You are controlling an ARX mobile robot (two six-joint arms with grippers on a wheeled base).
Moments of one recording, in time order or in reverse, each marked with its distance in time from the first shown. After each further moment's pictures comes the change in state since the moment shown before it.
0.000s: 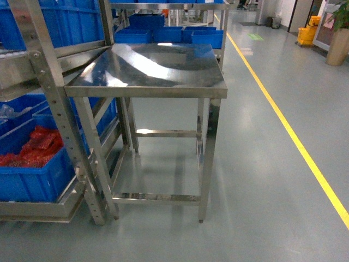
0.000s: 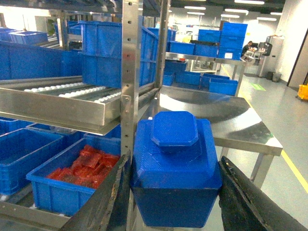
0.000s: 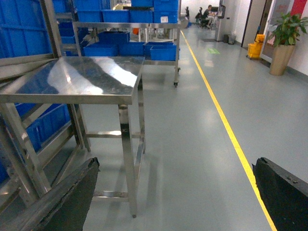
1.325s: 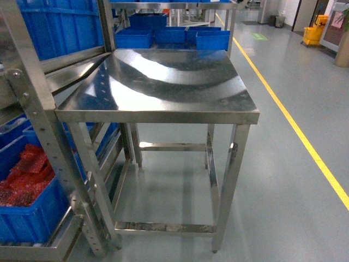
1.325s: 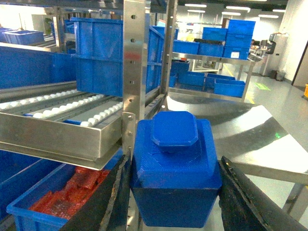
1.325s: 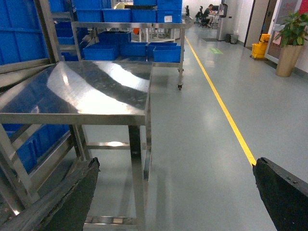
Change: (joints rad) left arm -0.002 0.001 0.000 0.000 0.000 0.000; right arm 0.000 0.000 0.000 -0.002 0.001 0.000
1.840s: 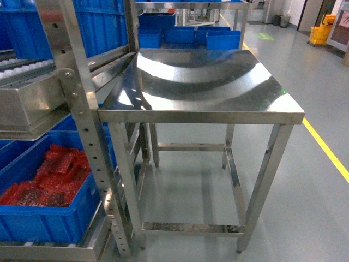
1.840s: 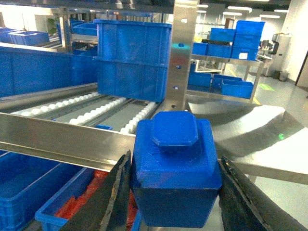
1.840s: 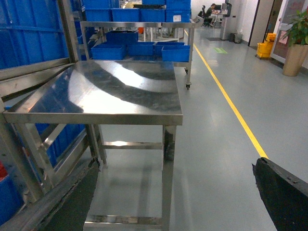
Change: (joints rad) left arm 0.000 0.000 0.000 -0.001 0.000 0.000; right arm 0.000 0.000 0.000 -0.002 0.000 0.000
